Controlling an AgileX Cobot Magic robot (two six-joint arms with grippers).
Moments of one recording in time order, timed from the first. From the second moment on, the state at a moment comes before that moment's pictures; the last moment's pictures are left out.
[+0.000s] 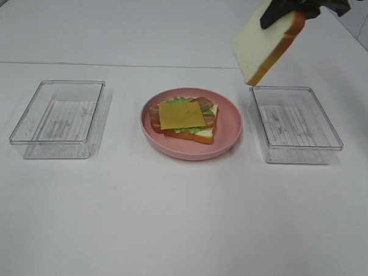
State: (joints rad) left arm 0.01 0.00 -0.52 -0.05 1.08 0.05; right arm 0.13 2.05 -1.94 0.45 1.14 -0.17
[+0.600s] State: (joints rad) left arm 0.01 0.00 -0.52 -0.05 1.08 0.05; right arm 0.30 2.17 -1.94 0.63 1.12 -0.19
